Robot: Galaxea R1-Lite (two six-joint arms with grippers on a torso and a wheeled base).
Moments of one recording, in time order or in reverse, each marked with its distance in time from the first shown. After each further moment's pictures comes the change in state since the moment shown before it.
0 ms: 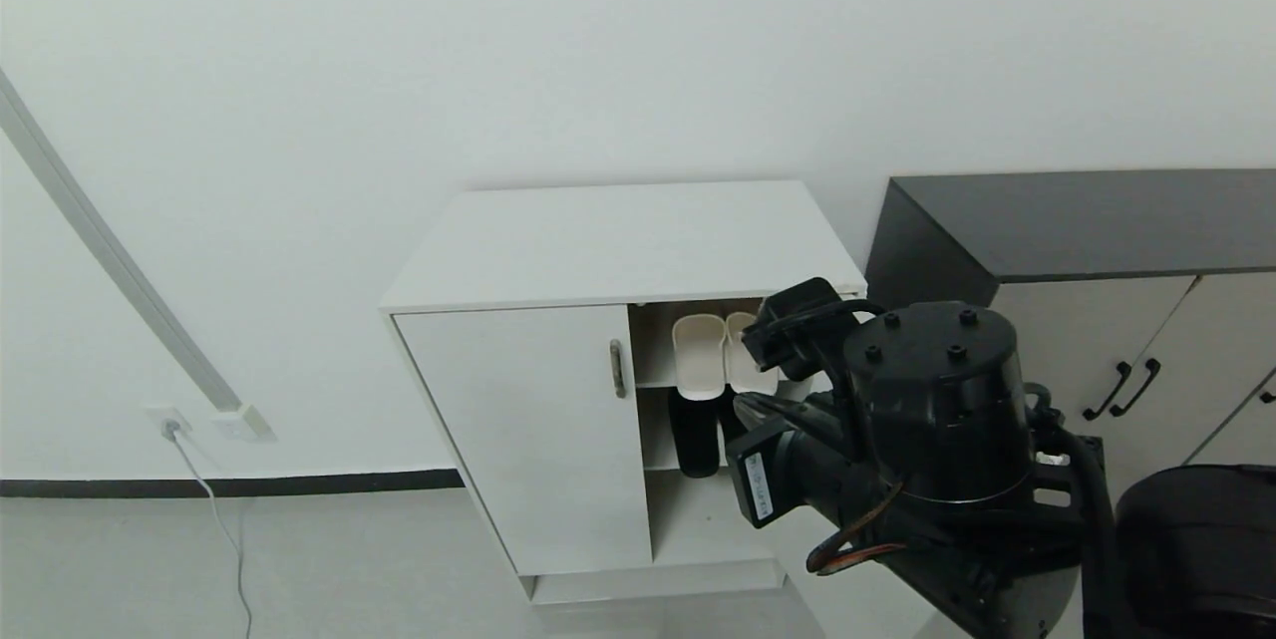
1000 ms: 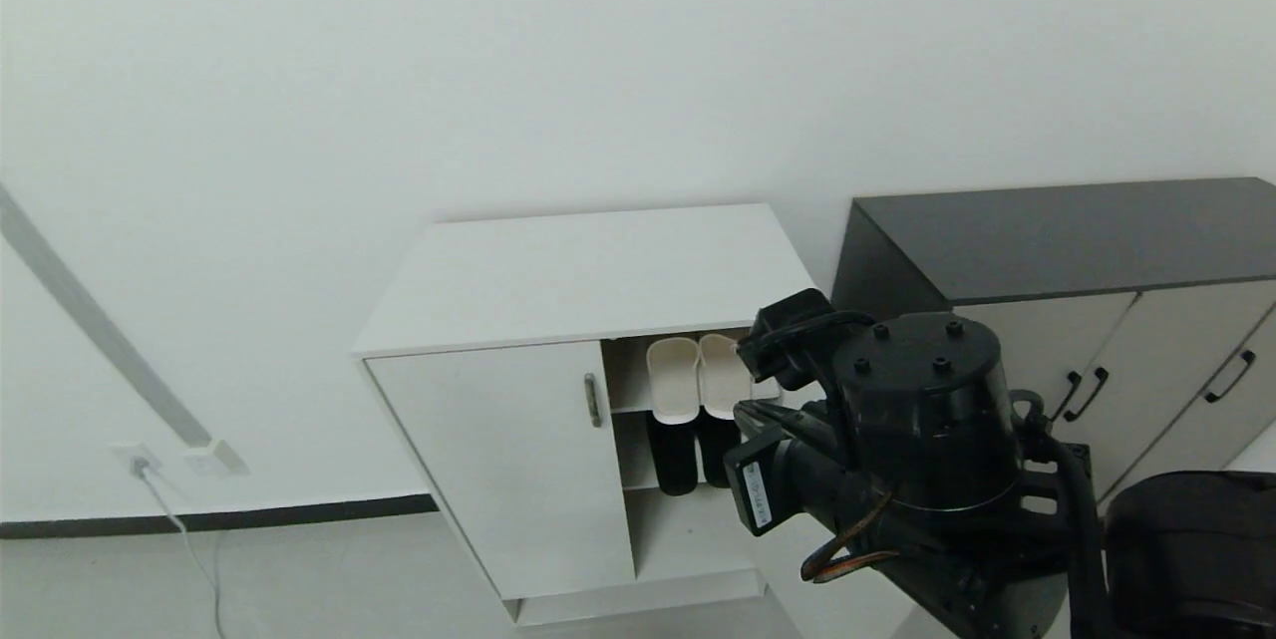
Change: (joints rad) left arm -0.001 0.000 0.000 0.000 -0.002 -0.001; right arm -0.014 0.013 0.008 -0.001 0.001 -0.001
